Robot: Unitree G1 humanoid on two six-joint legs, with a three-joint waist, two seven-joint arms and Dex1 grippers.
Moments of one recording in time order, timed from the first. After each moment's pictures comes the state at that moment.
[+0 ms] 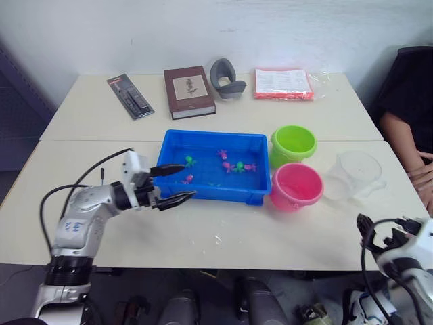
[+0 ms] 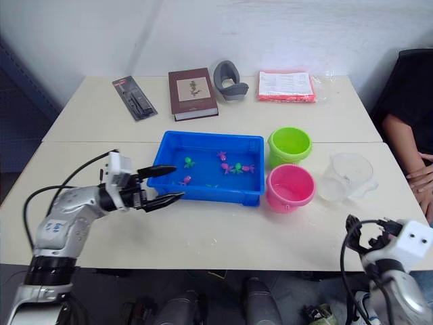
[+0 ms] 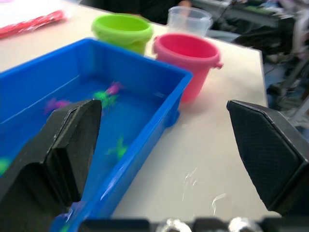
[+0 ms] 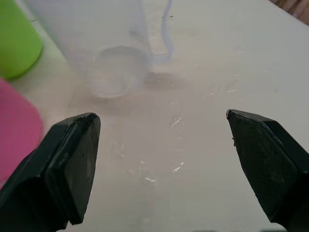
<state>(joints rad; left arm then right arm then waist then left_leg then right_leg) -0.27 0.59 0.16 -0.05 -0.51 0.32 -0.99 0.40 -0.33 -0.70 -0.70 0.73 0.73 0.09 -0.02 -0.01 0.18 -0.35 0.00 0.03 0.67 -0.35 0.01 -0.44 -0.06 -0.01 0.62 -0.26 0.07</state>
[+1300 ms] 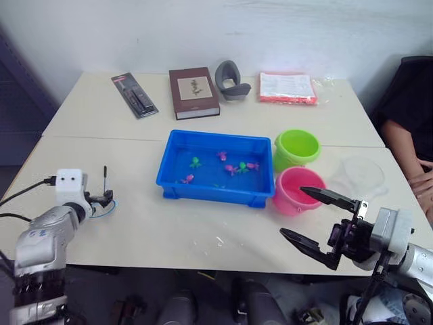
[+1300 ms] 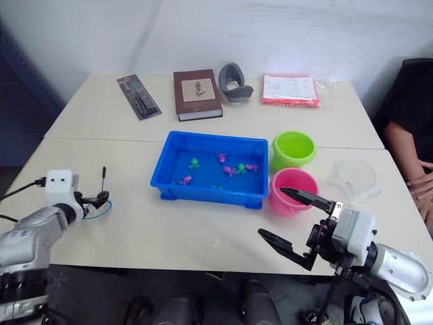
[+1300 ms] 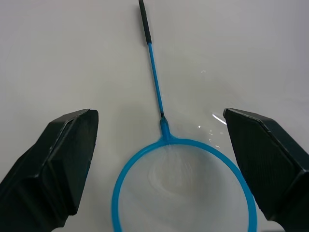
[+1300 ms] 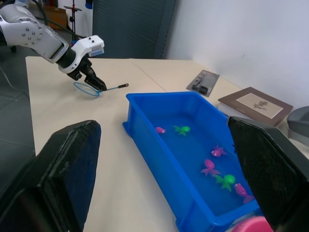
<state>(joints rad) -0.31 0.58 0.33 0.13 -0.26 0.83 -0.11 0.29 -0.62 -0.32 -0.67 0.62 0.06 0.94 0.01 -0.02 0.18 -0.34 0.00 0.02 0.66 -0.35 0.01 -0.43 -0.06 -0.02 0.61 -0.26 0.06</state>
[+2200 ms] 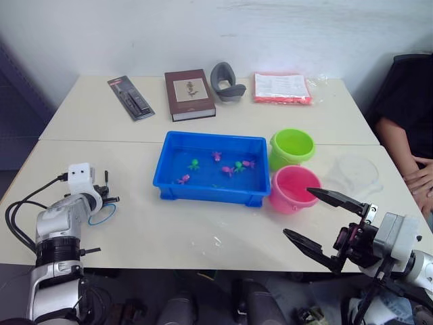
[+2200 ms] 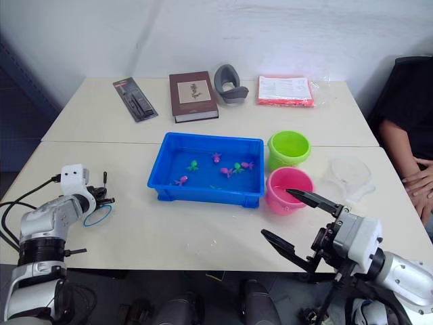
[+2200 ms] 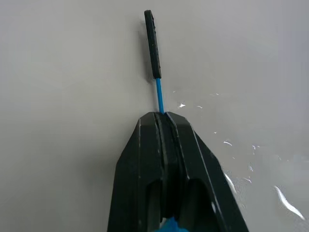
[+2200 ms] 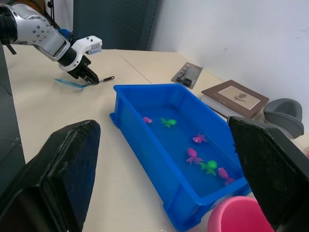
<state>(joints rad) -0.47 0.56 0.41 0.45 -0.32 0.68 -0.29 0.35 -0.63 -0.36 -0.74 0.61 0.05 0.88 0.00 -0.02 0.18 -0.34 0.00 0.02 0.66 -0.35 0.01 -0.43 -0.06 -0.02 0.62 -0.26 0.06</state>
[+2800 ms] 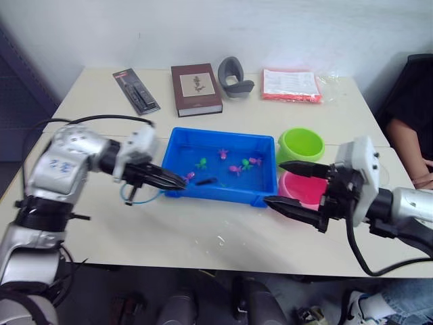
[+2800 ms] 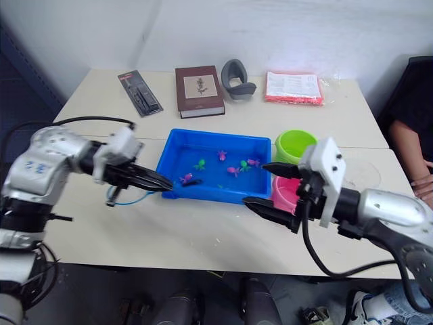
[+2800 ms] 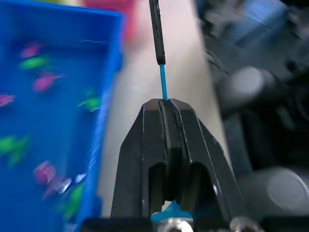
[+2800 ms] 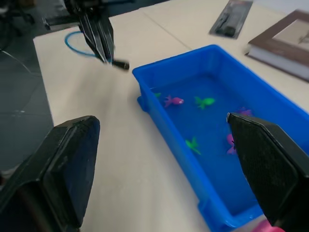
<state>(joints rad) -0.82 0.79 -0.23 0.07 -0.39 0.43 -1.50 -0.25 -1.01 -0.20 -0.69 1.20 0.82 0.50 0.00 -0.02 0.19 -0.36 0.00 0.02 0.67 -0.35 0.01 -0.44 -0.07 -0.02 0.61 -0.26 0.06</state>
